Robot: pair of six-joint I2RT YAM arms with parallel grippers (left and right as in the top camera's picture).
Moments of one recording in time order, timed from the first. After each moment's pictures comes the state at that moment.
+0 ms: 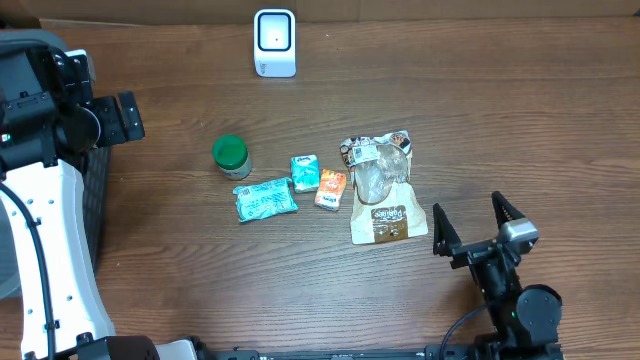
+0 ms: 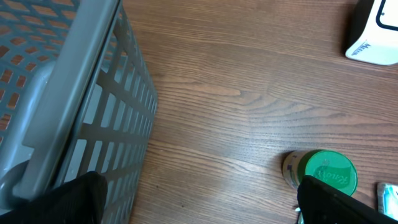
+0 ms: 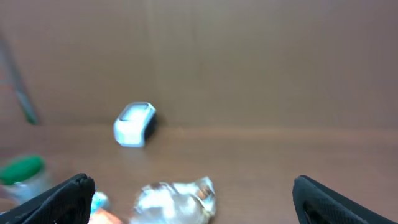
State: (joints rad) left arm 0.31 1.50 1.56 -0.97 0.02 0.06; right arm 0.11 0.01 0.02 0.09 -0.15 0.12
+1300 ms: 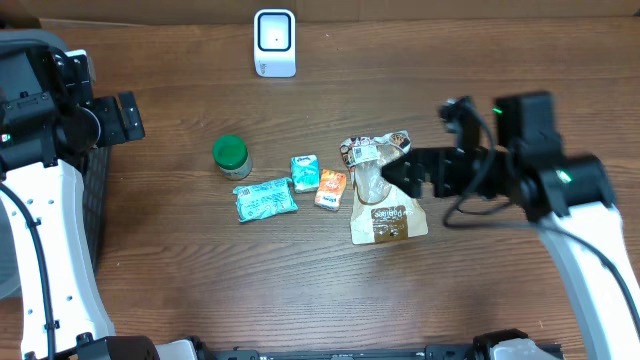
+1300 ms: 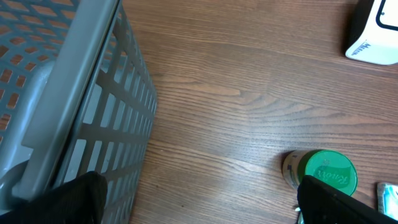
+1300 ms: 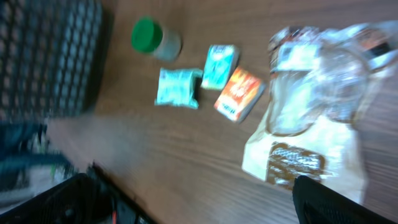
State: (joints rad) left arm 0.31 1.50 1.56 -0.97 0.02 0.06; right arm 0.21 1.33 1.32 -1.04 -0.61 0.14
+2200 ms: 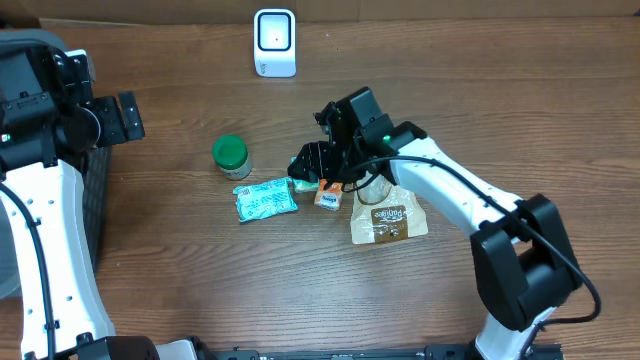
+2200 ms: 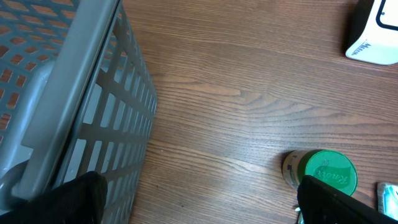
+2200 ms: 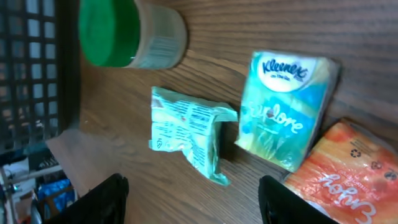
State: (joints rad) left arm 0.31 1.50 1.56 -0.97 0.02 0.06; right arm 0.54 1.90 1.34 -0.49 -0.56 0.51
